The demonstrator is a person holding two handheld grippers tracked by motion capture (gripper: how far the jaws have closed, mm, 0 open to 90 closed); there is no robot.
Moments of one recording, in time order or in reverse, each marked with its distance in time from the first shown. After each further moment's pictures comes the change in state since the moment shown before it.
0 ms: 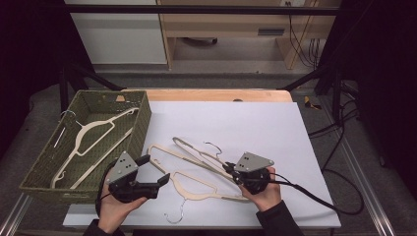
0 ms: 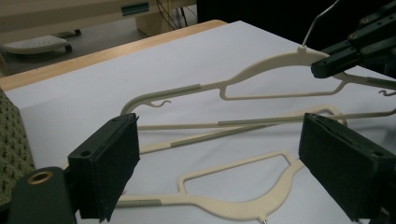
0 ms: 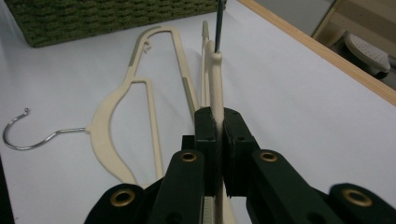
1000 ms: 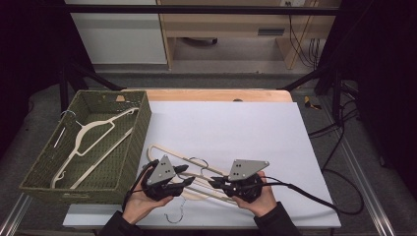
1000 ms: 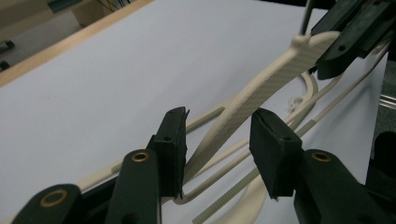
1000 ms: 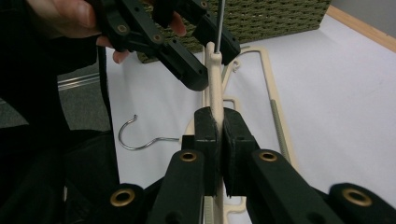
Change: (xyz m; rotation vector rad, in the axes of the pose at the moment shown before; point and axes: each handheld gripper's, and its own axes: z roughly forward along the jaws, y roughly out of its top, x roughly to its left) left arm -0.031 0.000 0.062 0.119 -0.167 0.217; right arm 0.019 0.009 0.001 -0.056 0.330 -0.029
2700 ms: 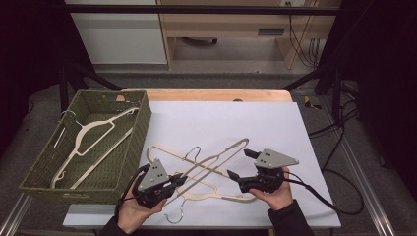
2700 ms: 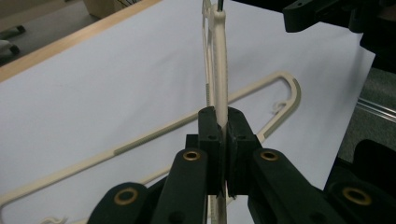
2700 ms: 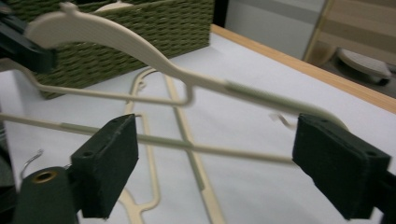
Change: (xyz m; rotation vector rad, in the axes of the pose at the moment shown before) left arm -0.015 0.015 -0.040 -0.011 0.051 -0.073; right arm -0.033 -0.023 -0.040 -0.133 -0.333 0.141
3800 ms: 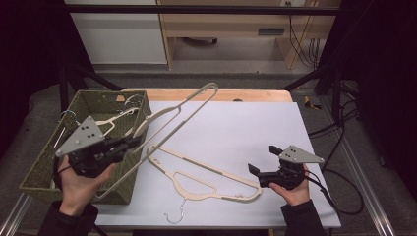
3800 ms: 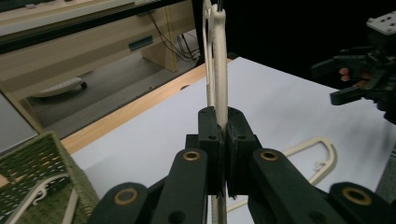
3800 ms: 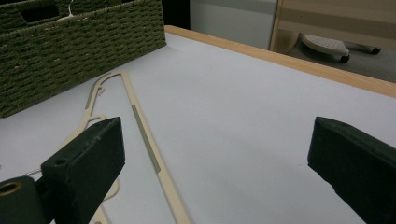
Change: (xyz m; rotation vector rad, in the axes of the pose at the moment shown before) left arm 0.072 0.065 -0.108 -0.146 0.149 -0.014; right arm -0.036 -0.019 -0.026 -0.017 -0.112 0.125
